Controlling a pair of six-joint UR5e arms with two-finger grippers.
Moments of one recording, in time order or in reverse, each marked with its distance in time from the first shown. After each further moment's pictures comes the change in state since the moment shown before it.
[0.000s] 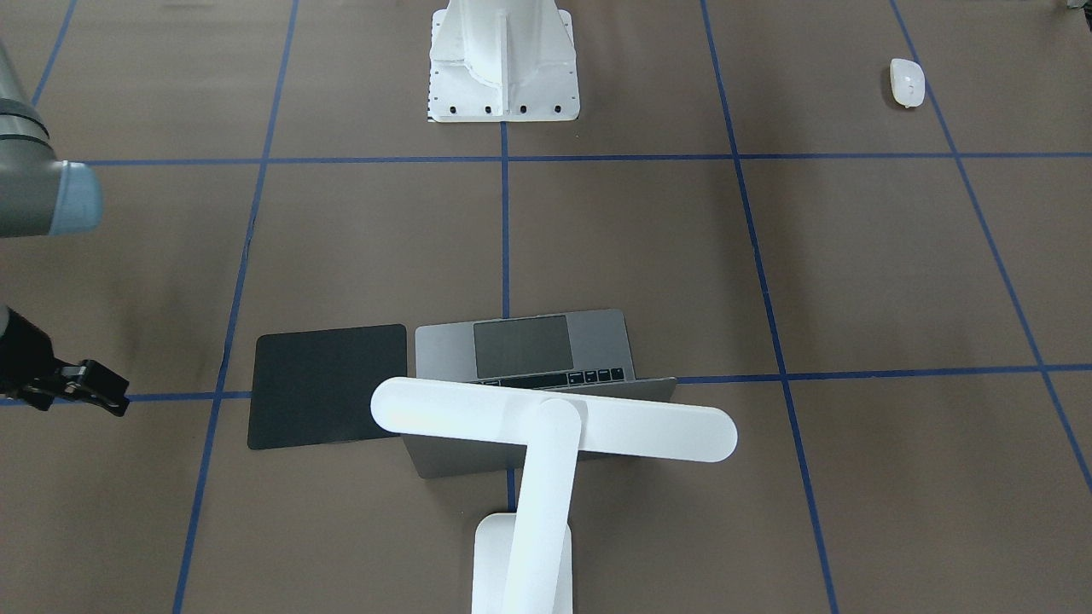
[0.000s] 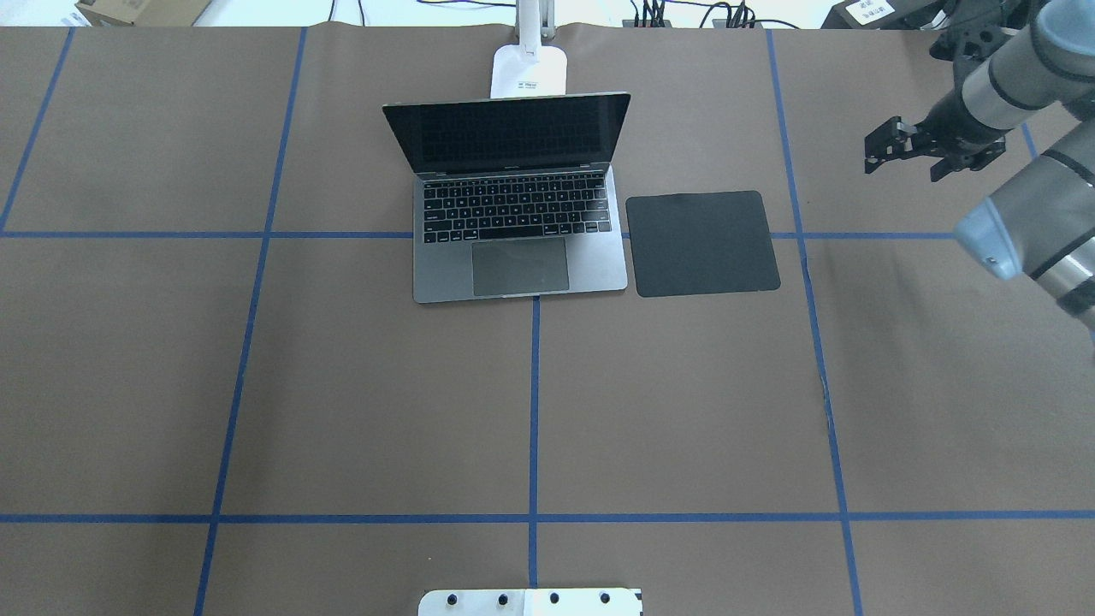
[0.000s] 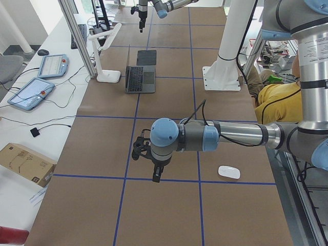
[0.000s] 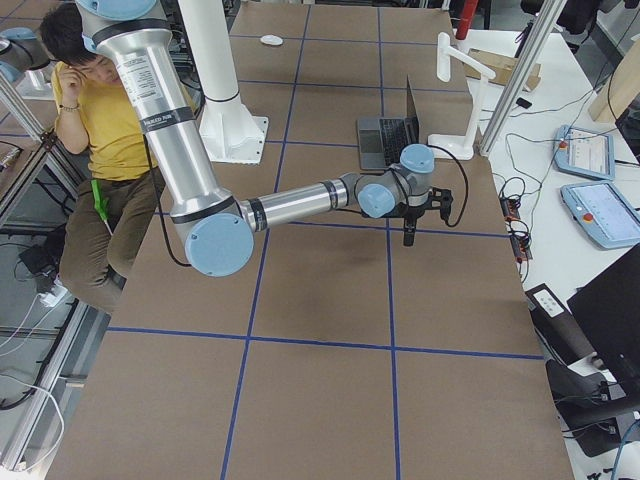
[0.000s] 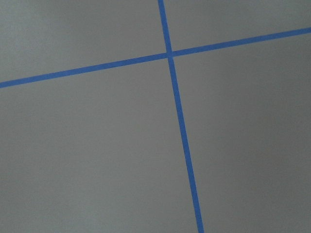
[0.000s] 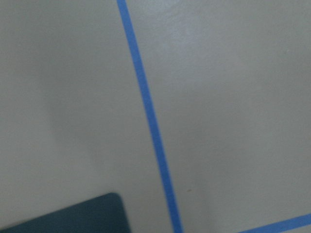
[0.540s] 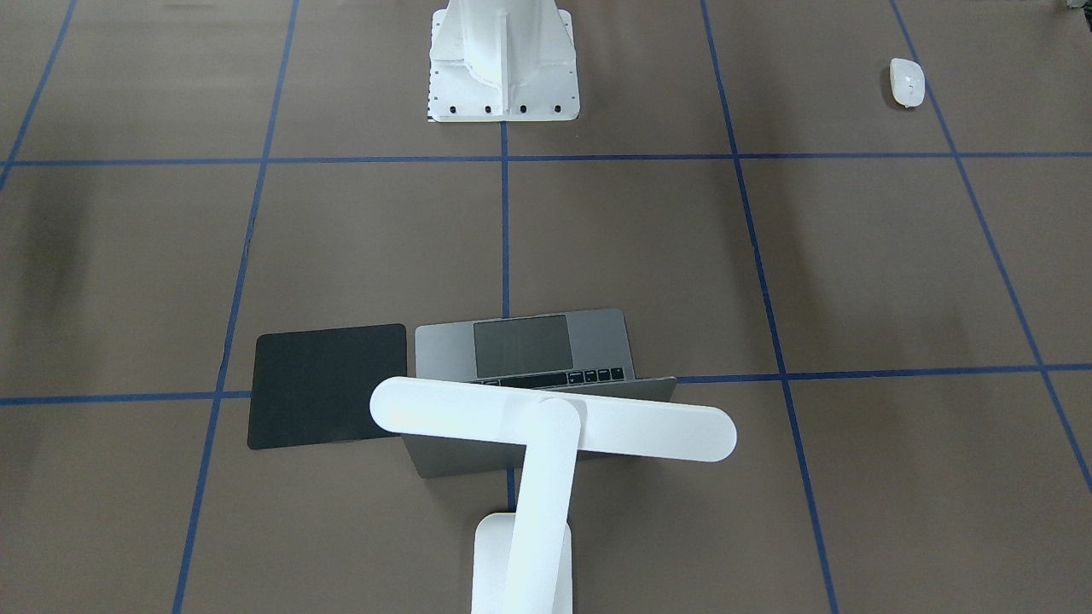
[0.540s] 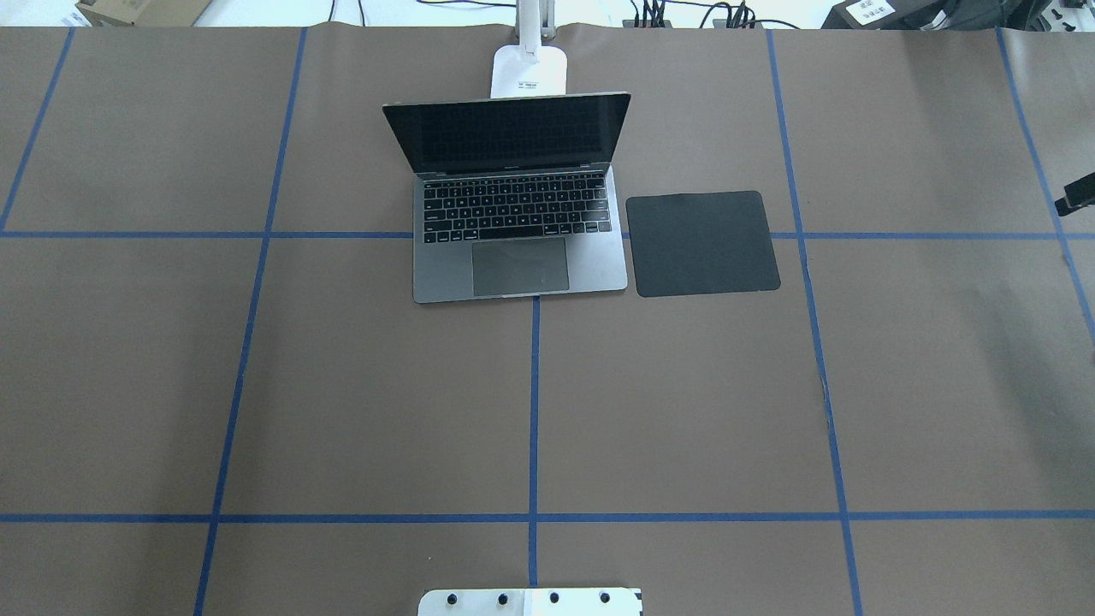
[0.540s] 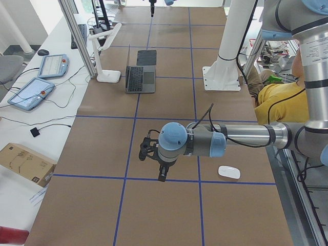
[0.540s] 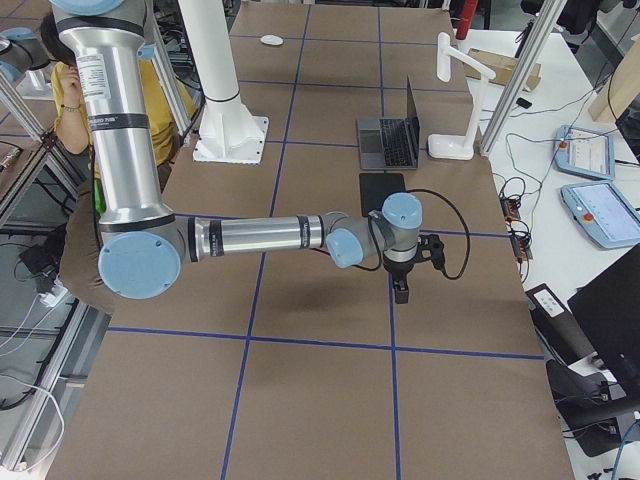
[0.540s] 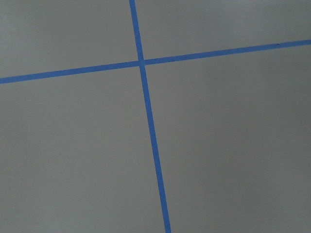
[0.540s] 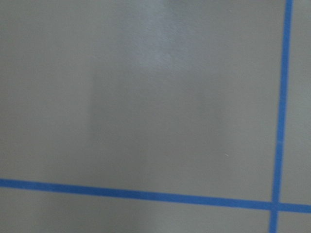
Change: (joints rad) left arm 0.027 0.089 -0.006 -0.166 -0.020 -0.050; right arm 0.224 -0.261 0.080 -0.004 0.069 -0.470
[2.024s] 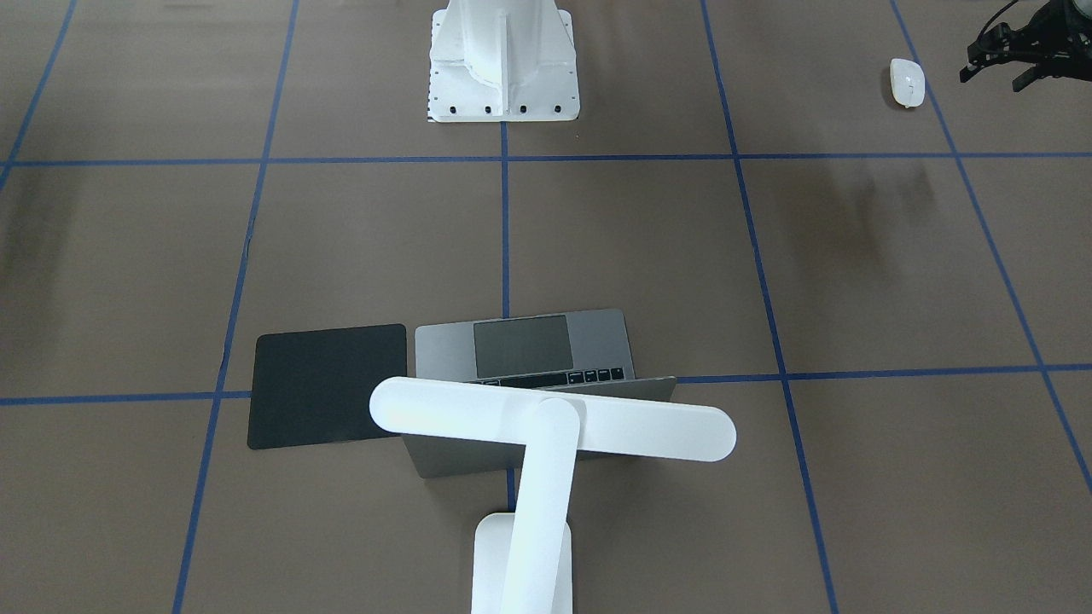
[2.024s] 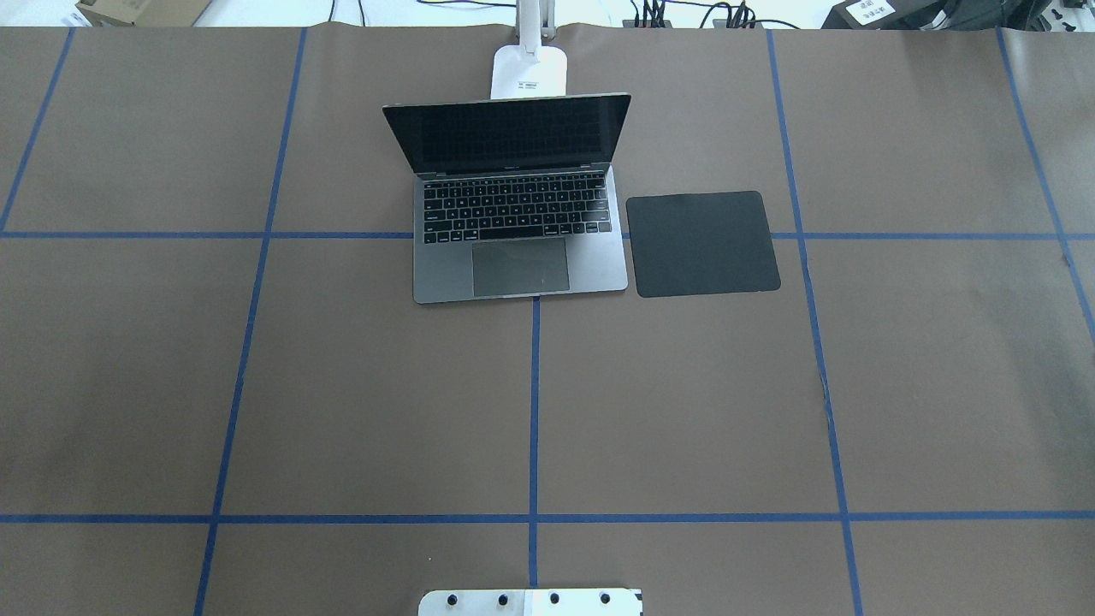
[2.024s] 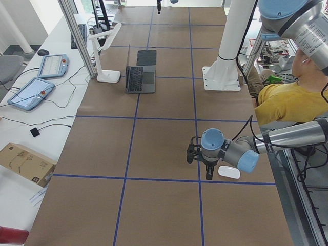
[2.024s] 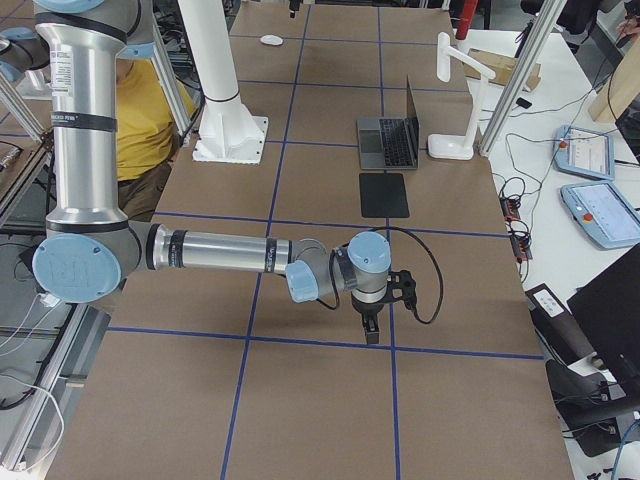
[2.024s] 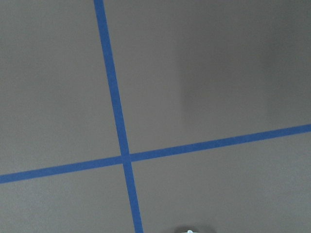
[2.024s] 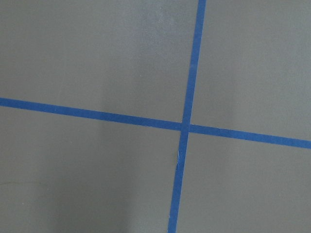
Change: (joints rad) left arm 0.573 0.448 -0.049 -0.618 0.089 -0.583; right arm 0.036 -0.084 0.004 0.010 0.002 -0.067
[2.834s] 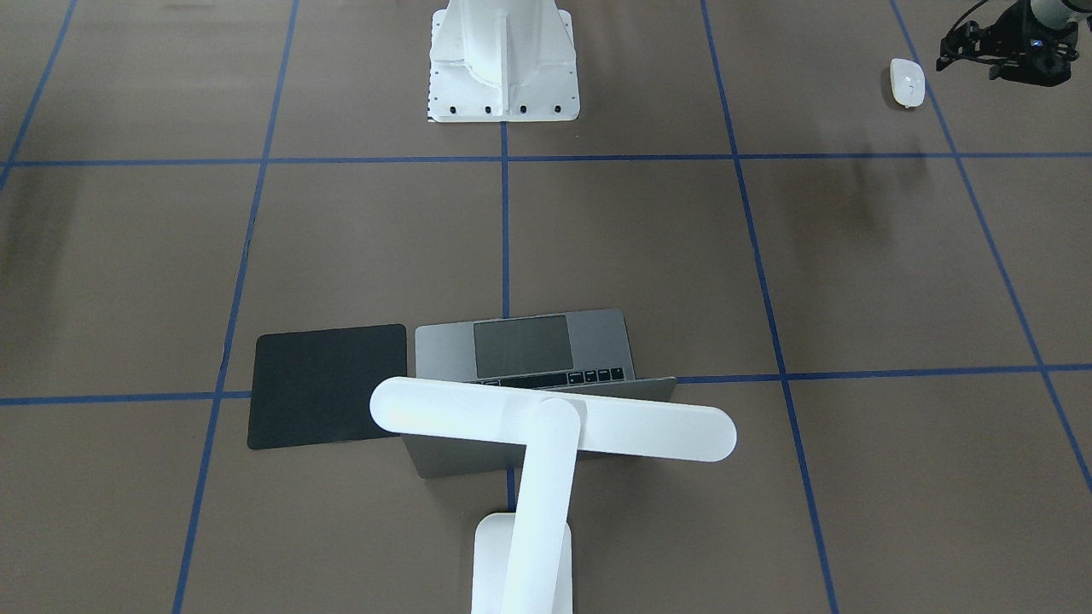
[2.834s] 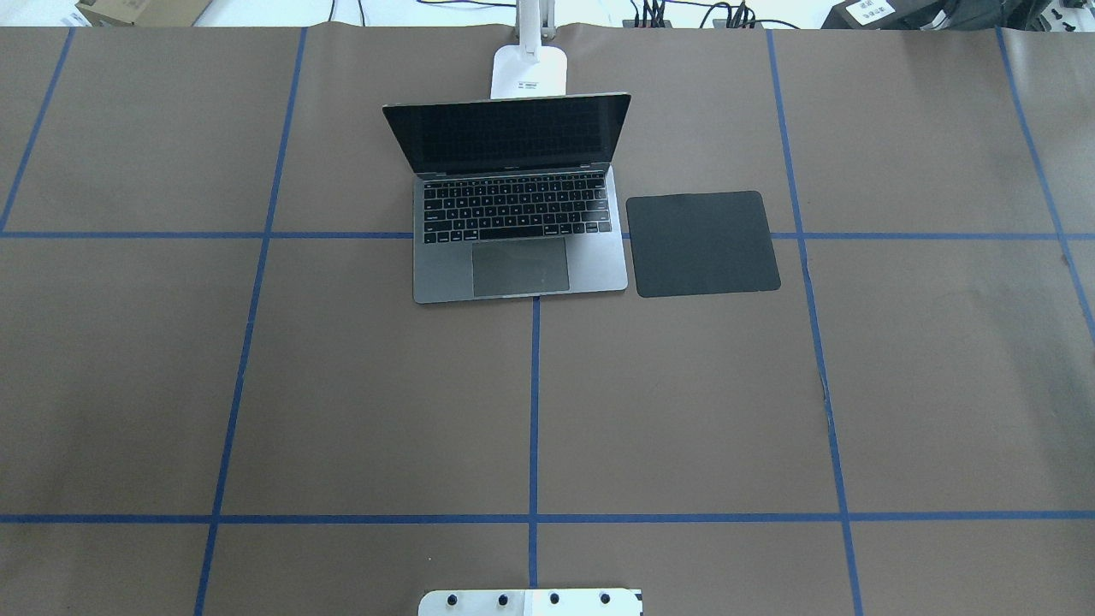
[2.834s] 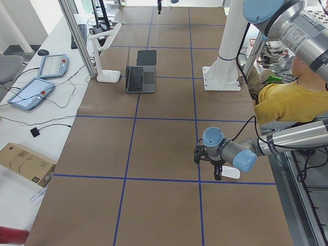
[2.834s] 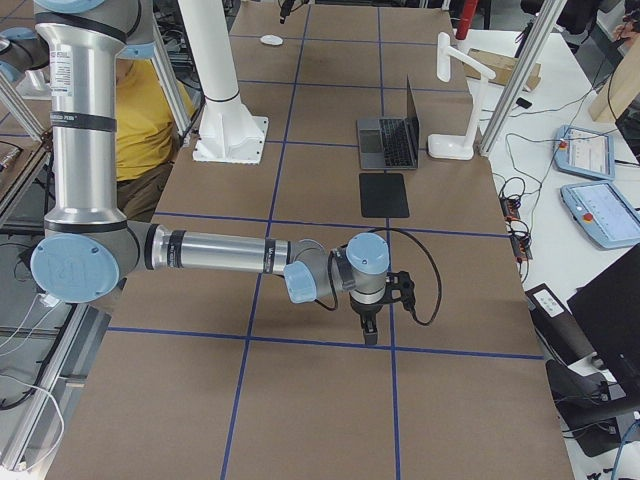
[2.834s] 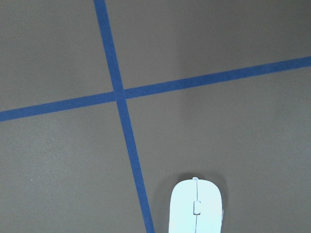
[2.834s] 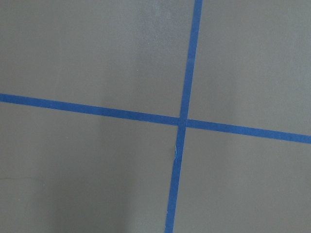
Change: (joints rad) left arm 0.271 0.023 0.002 -0.030 0.060 -0.156; right arm 0.000 -0.007 0.002 0.002 0.001 0.000
